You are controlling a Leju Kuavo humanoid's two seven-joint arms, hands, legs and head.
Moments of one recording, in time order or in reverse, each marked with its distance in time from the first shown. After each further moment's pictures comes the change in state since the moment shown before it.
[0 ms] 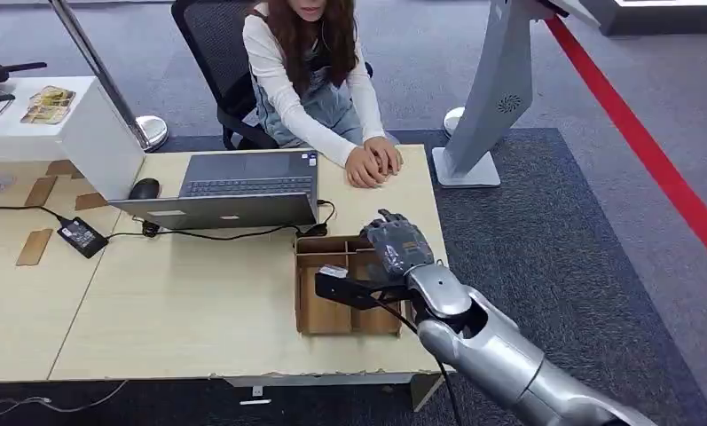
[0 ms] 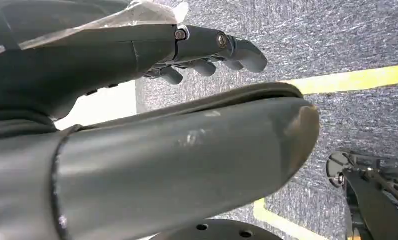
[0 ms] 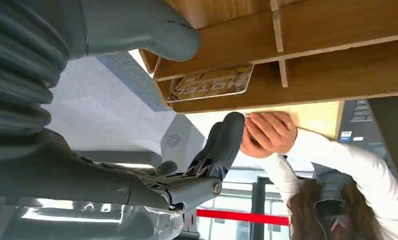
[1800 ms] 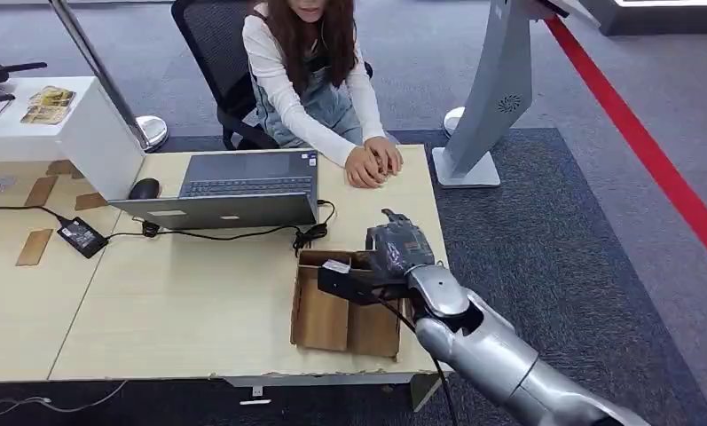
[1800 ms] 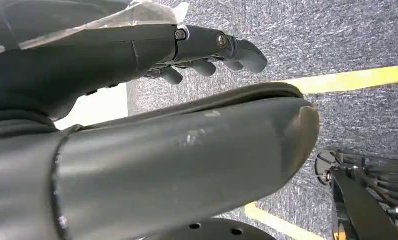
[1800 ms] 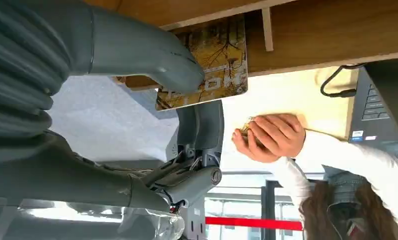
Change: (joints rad) left arm 0.000 0.006 0.000 0.000 0.012 -0.006 -0.037; right arm 0.003 0.026 -0.013 0.083 -0.014 -0.092 -0.021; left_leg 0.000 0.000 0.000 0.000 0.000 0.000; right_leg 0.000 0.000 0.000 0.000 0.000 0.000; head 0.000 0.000
